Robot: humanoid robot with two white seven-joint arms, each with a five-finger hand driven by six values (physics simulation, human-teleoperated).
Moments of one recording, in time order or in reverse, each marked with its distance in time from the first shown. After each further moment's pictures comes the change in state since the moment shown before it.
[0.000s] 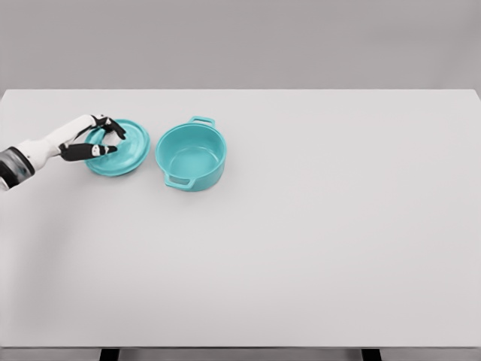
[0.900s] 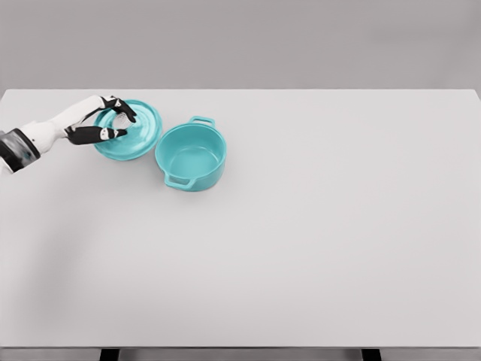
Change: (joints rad) left arm -0.031 0.007 -0.001 -0.094 0.006 0.000 -0.003; right arm 0.000 0.000 0.000 0.000 0.000 0.000 0.000
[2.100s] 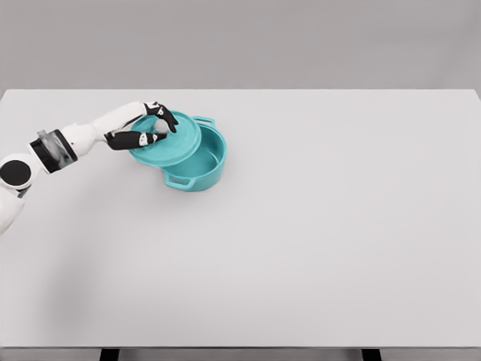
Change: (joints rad) left arm 0.008 -0.049 -0.060 -0.142 -0.015 0.000 0.014; right arm 0.000 0.000 0.000 0.000 0.000 0.000 0.000
